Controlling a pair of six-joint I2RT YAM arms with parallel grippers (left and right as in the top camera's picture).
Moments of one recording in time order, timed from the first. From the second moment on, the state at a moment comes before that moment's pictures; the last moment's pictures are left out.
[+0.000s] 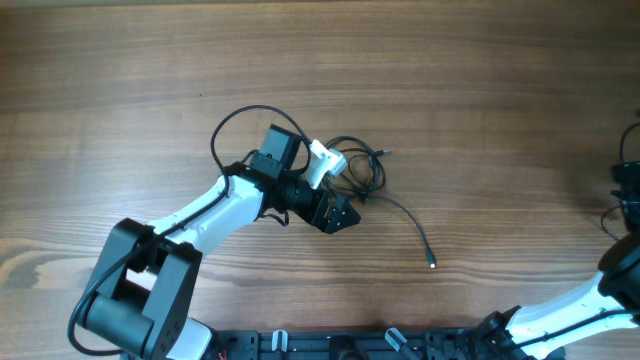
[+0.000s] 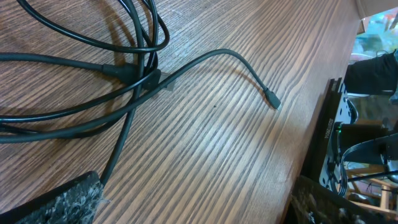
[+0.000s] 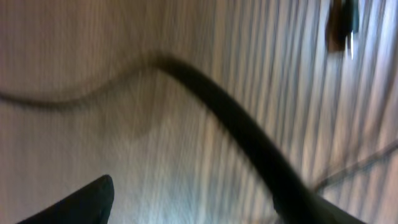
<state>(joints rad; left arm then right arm) -0.47 1.68 0.85 -0.33 0.76 0.01 -0.80 1.93 1.26 -0.61 0.17 0.67</state>
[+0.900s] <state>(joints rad) -0.47 1.68 0.85 -0.33 0.76 -0.02 -0.98 1.92 1.93 -0.53 -0.10 0.71</state>
